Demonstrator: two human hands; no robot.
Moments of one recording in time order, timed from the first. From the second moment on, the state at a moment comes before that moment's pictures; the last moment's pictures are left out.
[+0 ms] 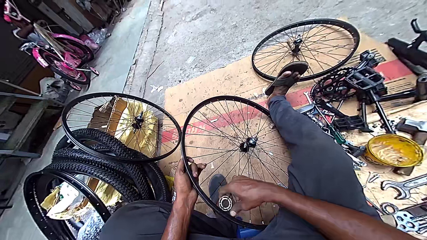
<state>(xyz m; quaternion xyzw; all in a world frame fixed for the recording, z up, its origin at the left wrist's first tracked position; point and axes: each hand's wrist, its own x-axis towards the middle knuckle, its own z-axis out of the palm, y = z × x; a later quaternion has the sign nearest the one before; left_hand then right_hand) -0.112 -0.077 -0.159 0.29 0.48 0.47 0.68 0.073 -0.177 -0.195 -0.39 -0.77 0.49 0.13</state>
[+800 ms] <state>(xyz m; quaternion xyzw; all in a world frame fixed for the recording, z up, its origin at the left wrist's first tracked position) -0.109 -0.077 -0.158 0.37 0.47 0.48 0.64 0.116 -0.172 -0.201 -0.49 -0.81 0.22 0.24</state>
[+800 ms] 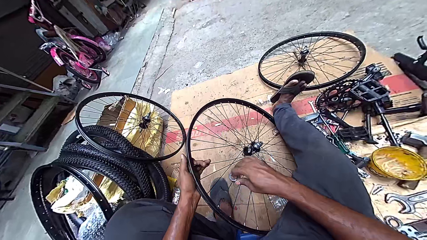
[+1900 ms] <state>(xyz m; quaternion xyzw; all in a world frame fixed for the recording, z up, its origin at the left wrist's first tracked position) -0.110 -0.076 -0.168 0.36 0.49 0.47 0.64 0.058 -0.169 -0.196 -0.44 -0.79 0.40 0.17</state>
